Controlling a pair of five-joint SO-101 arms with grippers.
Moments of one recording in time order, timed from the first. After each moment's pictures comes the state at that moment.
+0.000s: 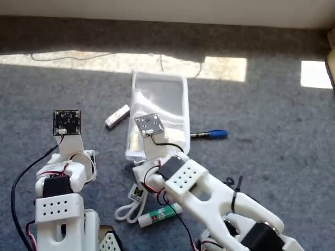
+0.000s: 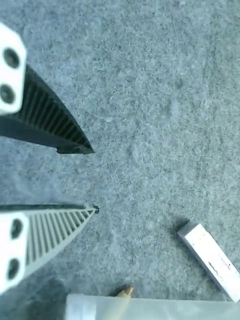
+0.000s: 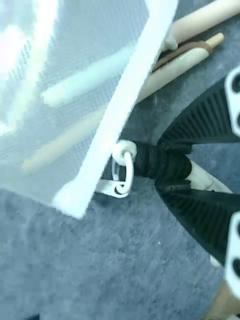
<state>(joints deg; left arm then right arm) -17.0 -67.8 76.8 55.9 0.2 -48.6 -25.1 52.3 45.6 -21.9</state>
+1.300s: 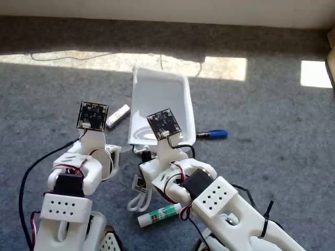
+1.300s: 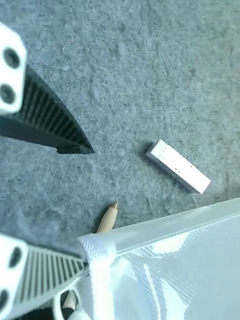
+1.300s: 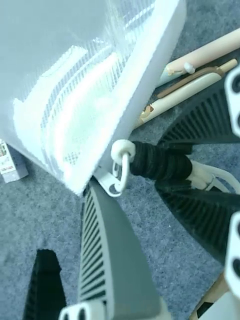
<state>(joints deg) -0.8 -67.9 71.8 54.4 3.4 -45.8 -47.0 60.1 45.7 -15.6</state>
